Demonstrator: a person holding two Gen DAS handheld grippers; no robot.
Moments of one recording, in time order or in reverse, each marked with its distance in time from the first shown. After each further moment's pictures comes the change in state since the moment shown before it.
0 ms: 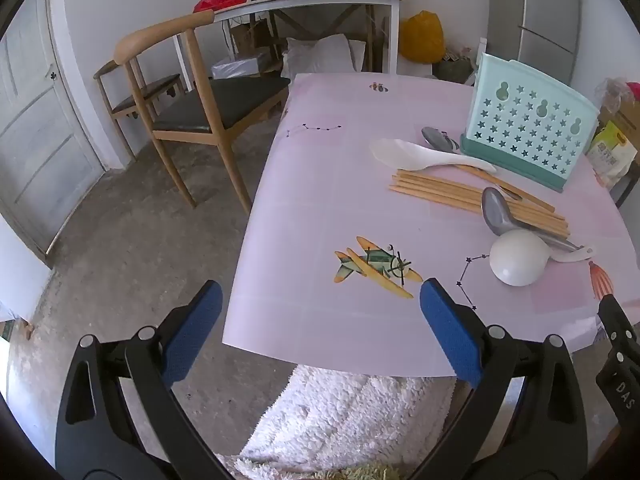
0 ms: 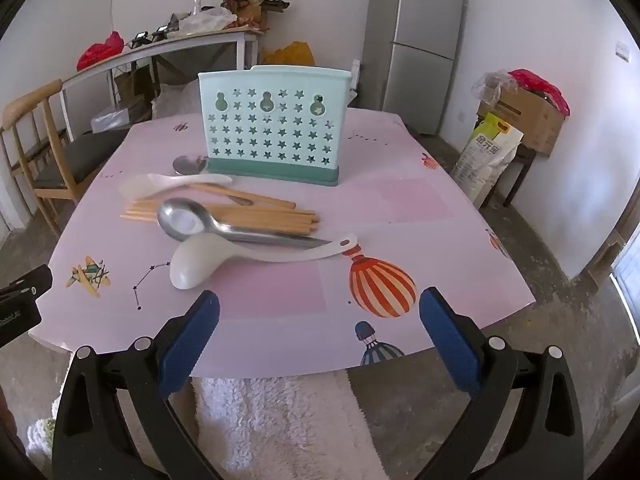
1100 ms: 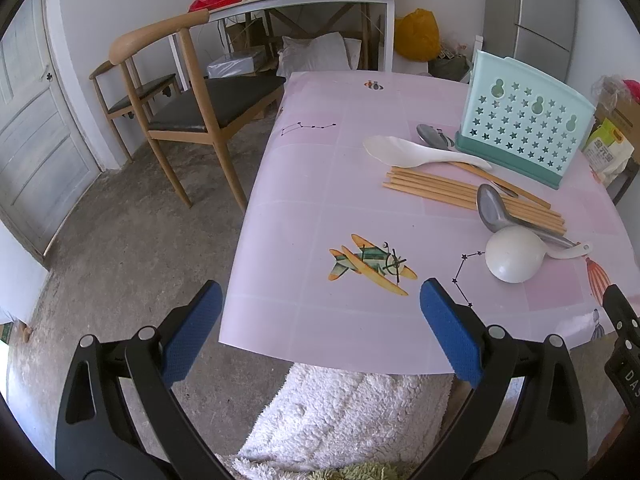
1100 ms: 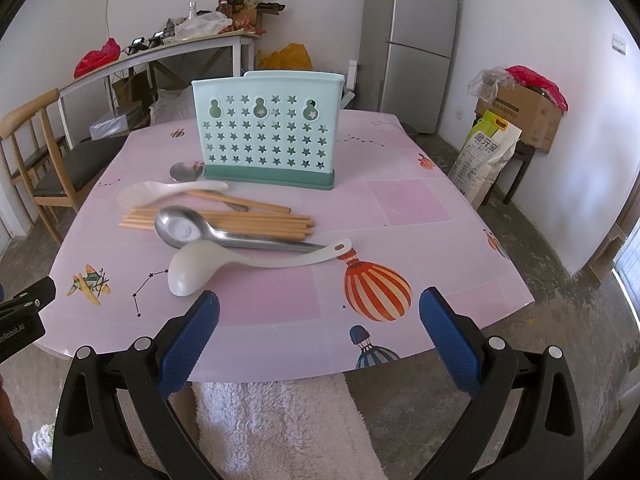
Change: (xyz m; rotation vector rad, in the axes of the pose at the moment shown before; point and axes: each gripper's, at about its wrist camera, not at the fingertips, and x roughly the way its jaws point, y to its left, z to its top) left arm 0.000 -0.004 0.000 0.010 -0.001 -0.003; right arm -0.001 -0.006 0.004 0.029 -0.004 0.003
